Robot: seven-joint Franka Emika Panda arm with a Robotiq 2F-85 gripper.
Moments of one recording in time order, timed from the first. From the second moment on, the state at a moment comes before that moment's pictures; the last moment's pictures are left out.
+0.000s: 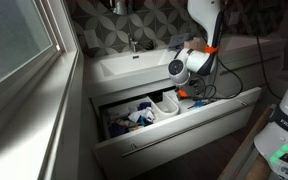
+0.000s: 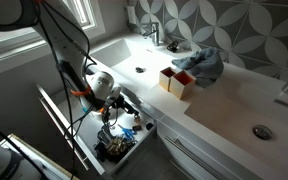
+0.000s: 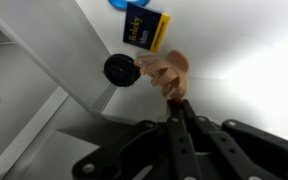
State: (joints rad) arm -0.25 0.67 -0.01 -2.22 -1.99 2.48 2.23
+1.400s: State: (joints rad) arm -0.25 -0.09 -0.02 -2.70 -2.26 2.71 2.10
